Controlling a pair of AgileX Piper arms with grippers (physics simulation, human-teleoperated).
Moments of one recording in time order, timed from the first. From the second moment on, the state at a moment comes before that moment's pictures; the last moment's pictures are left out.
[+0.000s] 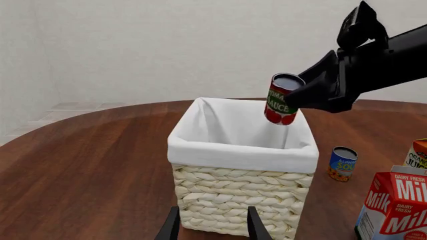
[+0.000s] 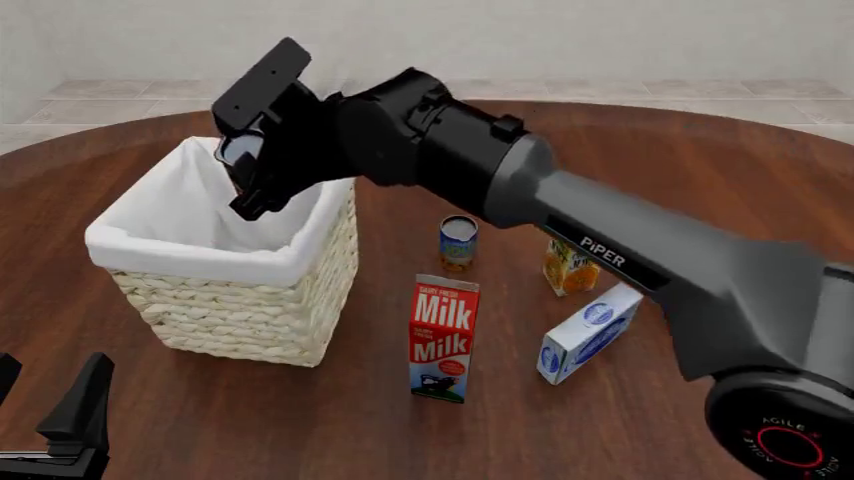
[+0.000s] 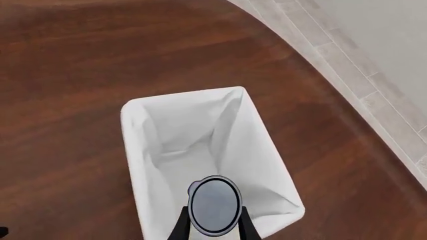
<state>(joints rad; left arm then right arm) 0.00 0.01 0.00 0.00 0.00 0.90 2.02 -2.01 0.58 -0.32</state>
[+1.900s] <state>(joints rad) 0.00 0.01 0.00 0.00 0.00 0.89 2.10 -2.14 0.67 -0.28</state>
